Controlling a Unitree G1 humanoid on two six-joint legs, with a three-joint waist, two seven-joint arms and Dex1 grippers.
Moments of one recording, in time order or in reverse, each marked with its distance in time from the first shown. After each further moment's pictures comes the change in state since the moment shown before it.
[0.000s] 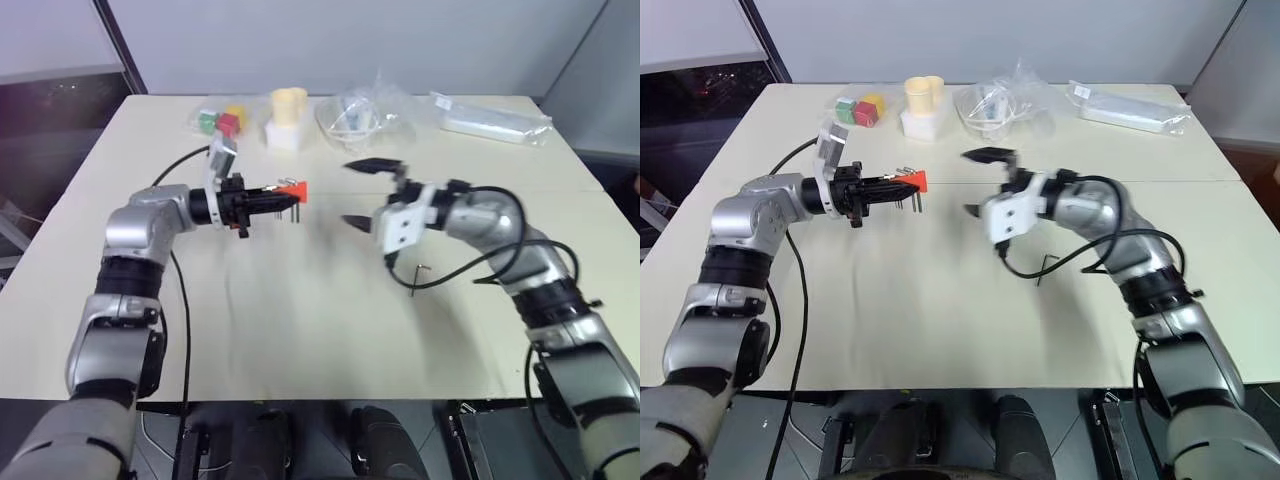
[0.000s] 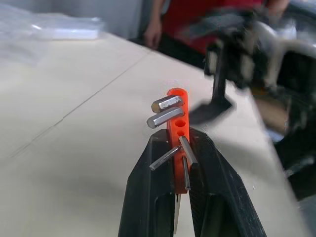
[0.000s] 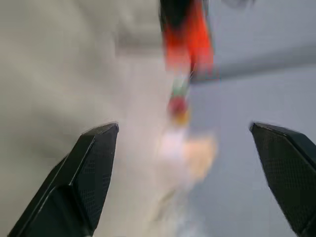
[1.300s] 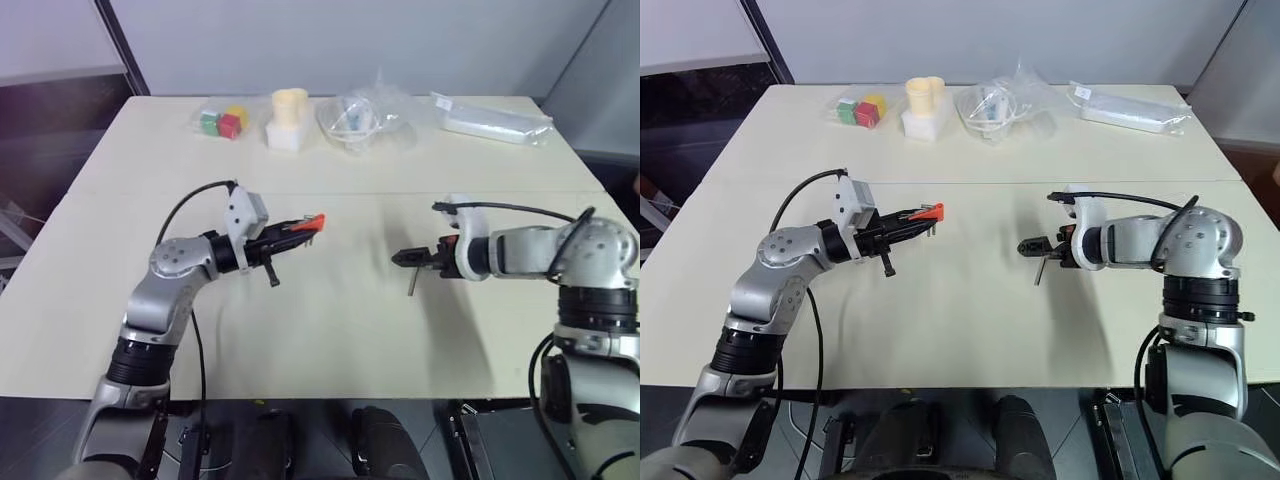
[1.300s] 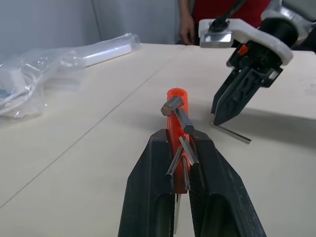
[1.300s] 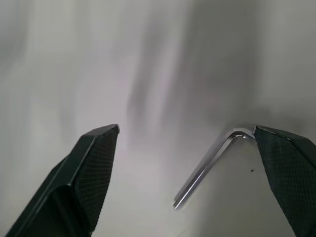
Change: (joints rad) left arm 0.384 -0.098 -0.049 -0.526 0.090 -0.186 0.353; right arm -0.014 0.043 -0.408 -0.079 1.493 1.949 -1.004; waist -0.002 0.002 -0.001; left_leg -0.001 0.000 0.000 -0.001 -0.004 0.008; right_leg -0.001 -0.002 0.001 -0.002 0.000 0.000
